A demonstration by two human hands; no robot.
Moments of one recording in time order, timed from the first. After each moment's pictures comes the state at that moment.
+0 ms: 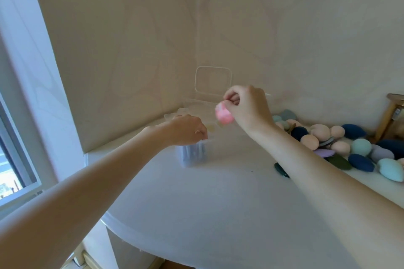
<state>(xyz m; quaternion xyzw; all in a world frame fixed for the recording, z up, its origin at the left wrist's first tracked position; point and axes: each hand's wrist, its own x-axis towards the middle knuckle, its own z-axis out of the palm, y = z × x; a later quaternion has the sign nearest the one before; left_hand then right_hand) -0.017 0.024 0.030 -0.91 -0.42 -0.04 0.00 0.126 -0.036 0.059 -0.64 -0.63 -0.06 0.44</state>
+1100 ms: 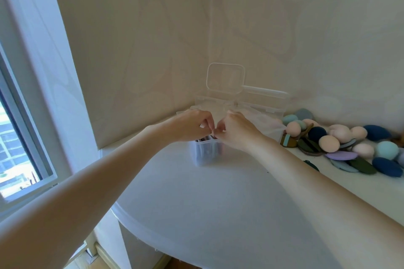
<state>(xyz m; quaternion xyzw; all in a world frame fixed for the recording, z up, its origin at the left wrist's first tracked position) -0.037 0.022 0.036 -0.89 -0.42 -0.14 -0.09 0.101 -0.008 0.017 -0.66 -0.72 0.05 0.21</state>
